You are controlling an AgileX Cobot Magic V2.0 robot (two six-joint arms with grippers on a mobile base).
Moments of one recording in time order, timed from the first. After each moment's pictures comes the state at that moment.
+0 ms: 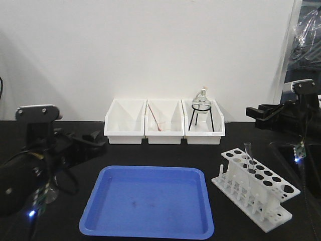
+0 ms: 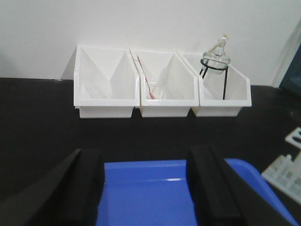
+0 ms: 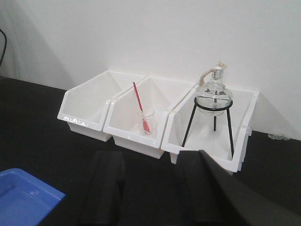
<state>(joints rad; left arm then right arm) -0.38 1.46 -0.96 -0.43 -0.24 0.24 -0.19 1.96 -1.59 1.70 0.69 -1.75</state>
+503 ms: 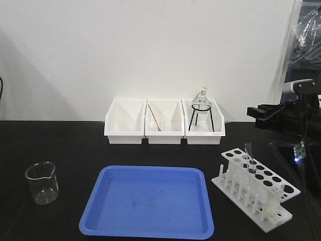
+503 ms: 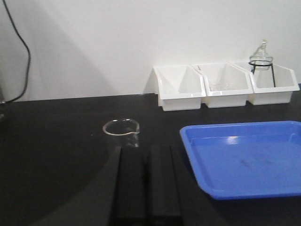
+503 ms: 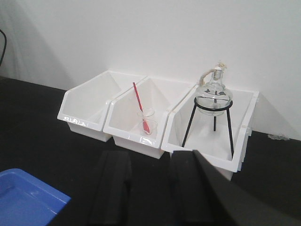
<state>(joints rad) -0.09 0.32 -0.16 -0.23 -0.07 0.24 -0.19 1.96 -1.59 1.70 0.69 -1.75</state>
